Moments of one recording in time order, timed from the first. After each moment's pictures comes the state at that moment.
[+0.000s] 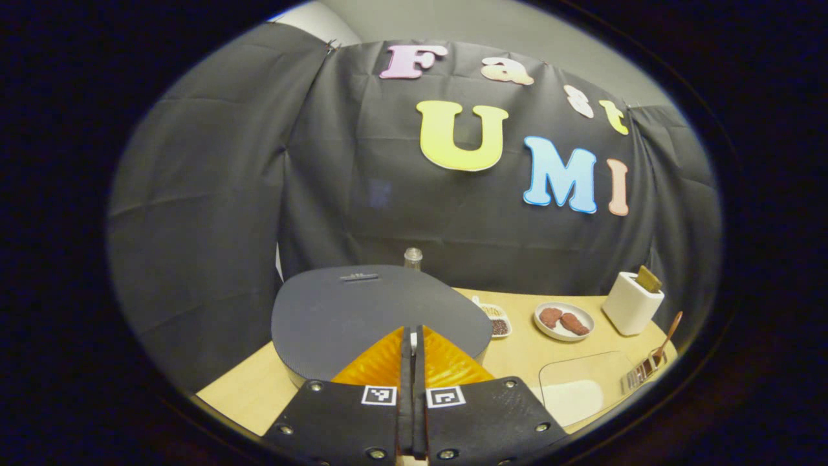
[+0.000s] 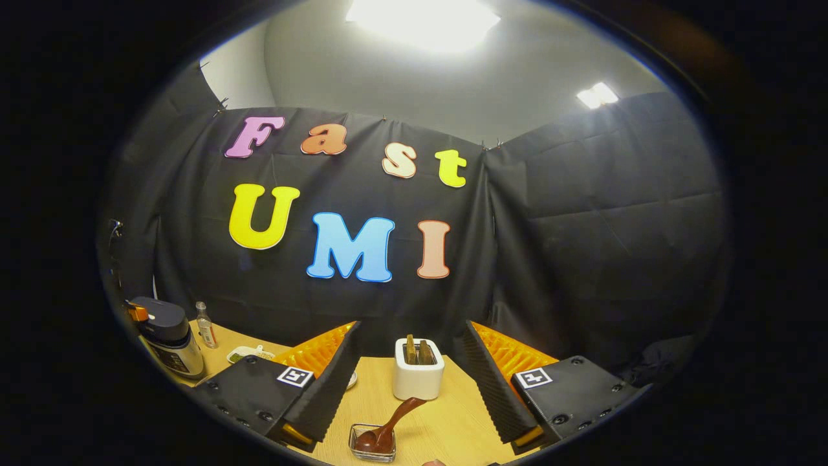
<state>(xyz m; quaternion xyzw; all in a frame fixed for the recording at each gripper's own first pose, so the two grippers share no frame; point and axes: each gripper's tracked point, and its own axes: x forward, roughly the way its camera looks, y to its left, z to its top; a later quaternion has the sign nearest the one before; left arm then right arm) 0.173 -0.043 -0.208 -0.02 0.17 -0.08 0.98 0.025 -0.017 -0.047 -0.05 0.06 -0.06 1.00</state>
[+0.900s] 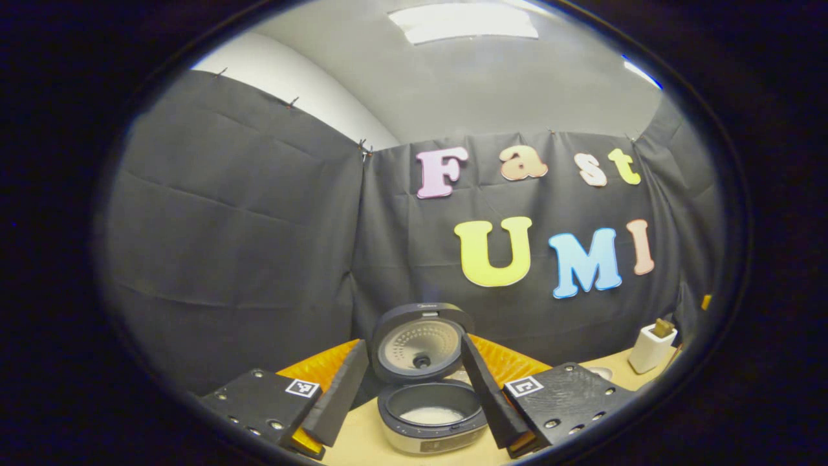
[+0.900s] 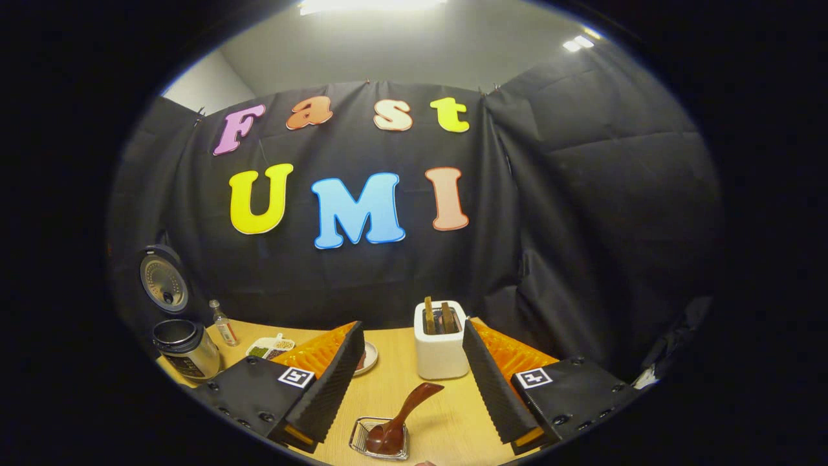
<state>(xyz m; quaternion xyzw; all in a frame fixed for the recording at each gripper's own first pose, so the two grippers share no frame) 0.063 0.018 0.006 0.02 -0.02 0.04 1.00 0.080 -0.041 -0.147 0.05 0.17 0.00 0.98</state>
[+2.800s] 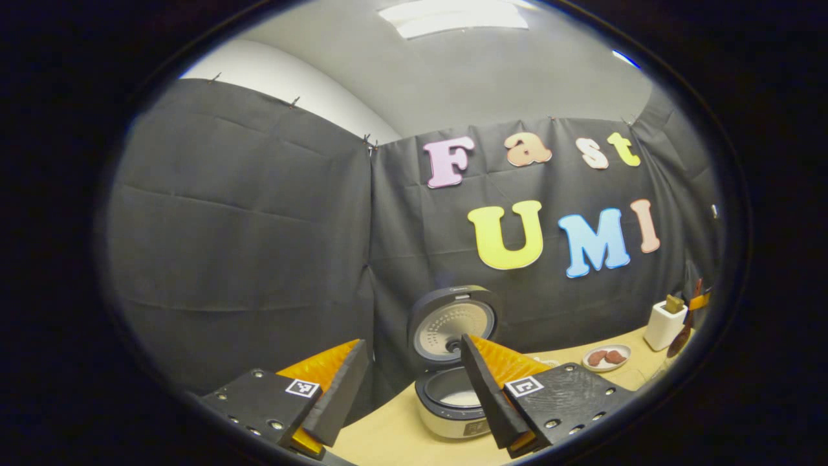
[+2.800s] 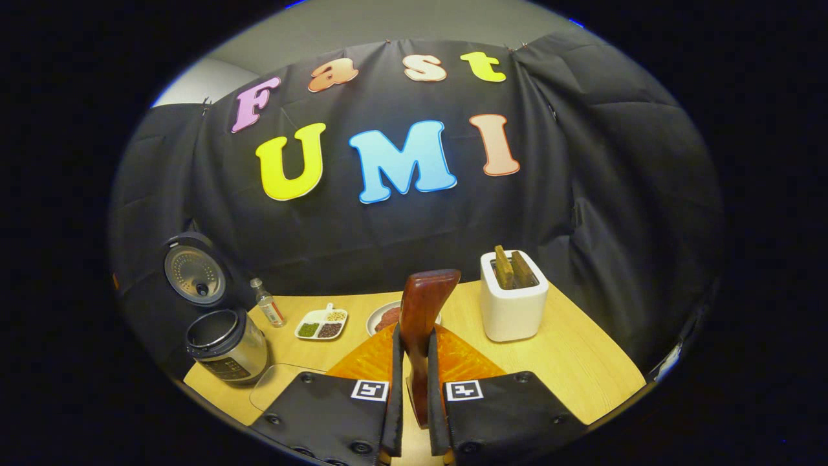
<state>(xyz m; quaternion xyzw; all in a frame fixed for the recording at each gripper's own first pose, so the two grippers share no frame) 0.051 0.081 -0.020 0.04 0.01 0.05 1.00 0.083 0.085 -0.170 0.07 0.26 0.08 0.96</state>
